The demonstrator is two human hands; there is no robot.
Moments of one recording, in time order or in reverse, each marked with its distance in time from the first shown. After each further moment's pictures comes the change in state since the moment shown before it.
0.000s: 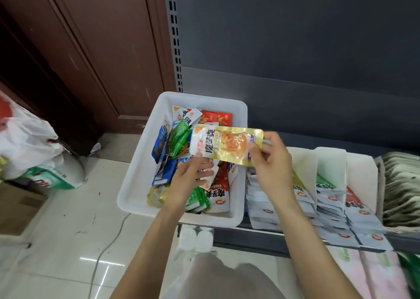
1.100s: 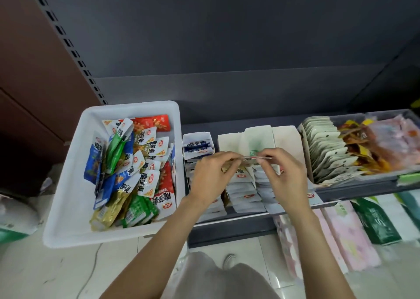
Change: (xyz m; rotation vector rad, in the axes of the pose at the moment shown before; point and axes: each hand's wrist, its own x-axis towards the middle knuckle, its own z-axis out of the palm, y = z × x) left_hand 0.003 -0.023 0.164 0.699 -0.267 0.934; right_hand -0.035 0.102 -0.146 -0.321 0.262 -0.360
